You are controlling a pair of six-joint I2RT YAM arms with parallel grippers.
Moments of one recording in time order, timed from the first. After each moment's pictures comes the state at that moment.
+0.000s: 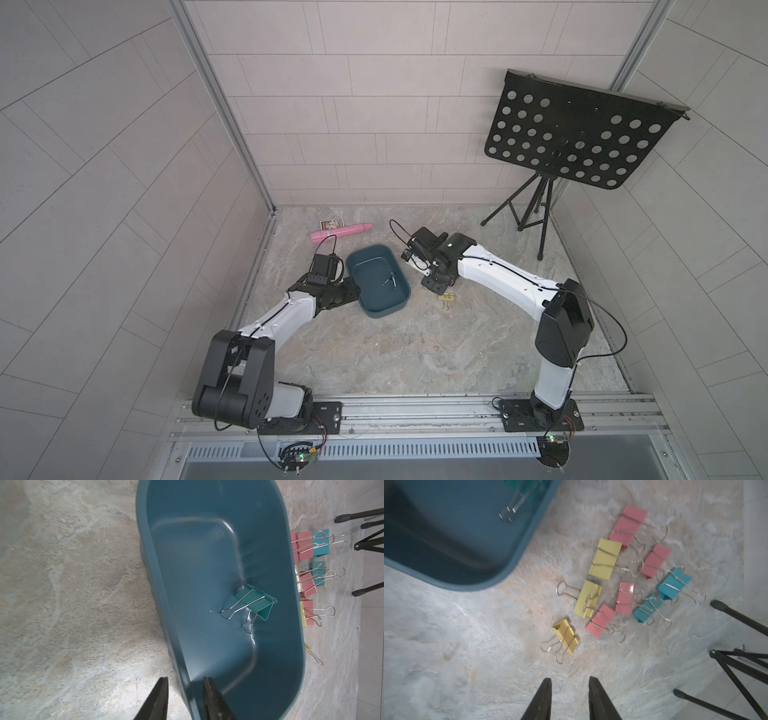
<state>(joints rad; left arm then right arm) -0.20 1.38 0.73 -0.30 0.28 -0.50 0.72 1.84 1.66 -1.09 0.22 -0.26</state>
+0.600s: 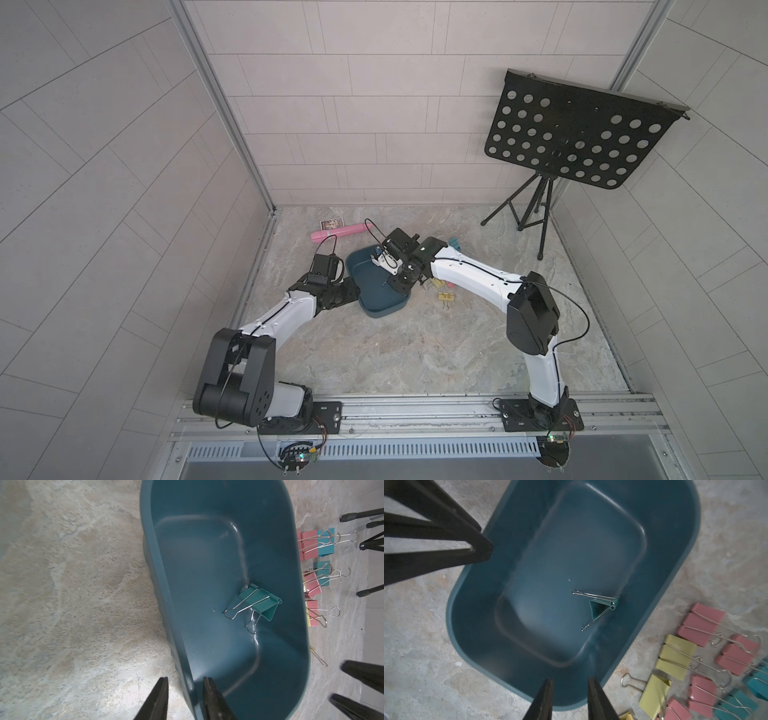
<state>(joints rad) -0.20 1.39 0.73 -0.30 0.27 -0.50 0.78 2.06 1.80 -0.90 0.00 -0.12</state>
